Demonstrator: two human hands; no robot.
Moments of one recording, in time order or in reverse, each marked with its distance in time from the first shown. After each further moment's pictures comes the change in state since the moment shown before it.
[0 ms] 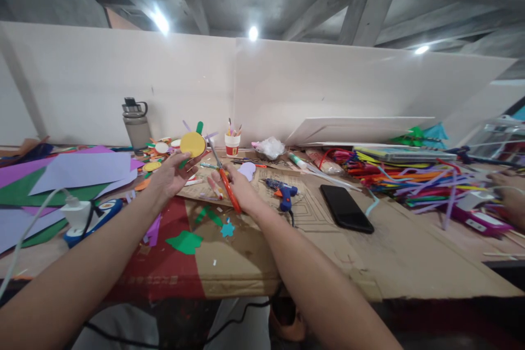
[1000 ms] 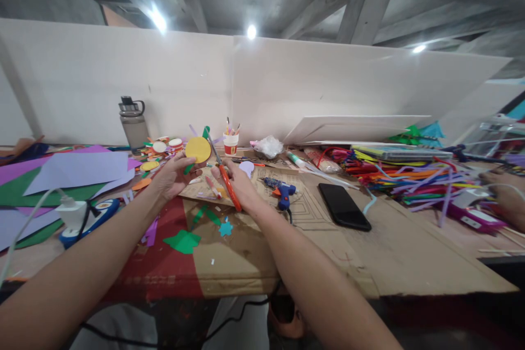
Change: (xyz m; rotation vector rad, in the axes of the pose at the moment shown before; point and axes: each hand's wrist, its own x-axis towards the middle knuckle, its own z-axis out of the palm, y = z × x) left_hand -0.006 -0.006 0.003 0.179 -0.166 -0.048; right_hand 0.003 0.006 -0.004 0.090 0.032 -0.030
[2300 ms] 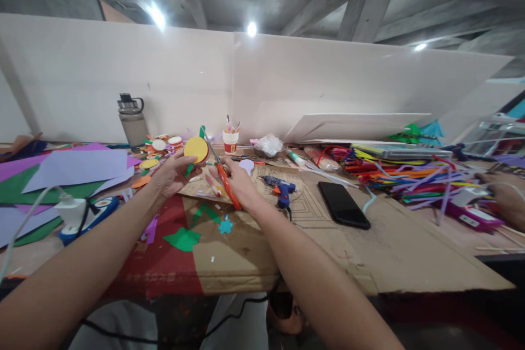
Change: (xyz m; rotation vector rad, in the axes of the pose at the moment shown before) left_hand -0.004 0.004 0.006 0.028 -0.045 -0.006; right_hand -0.002 -0.006 -0.003 -0.110 0.012 0.008
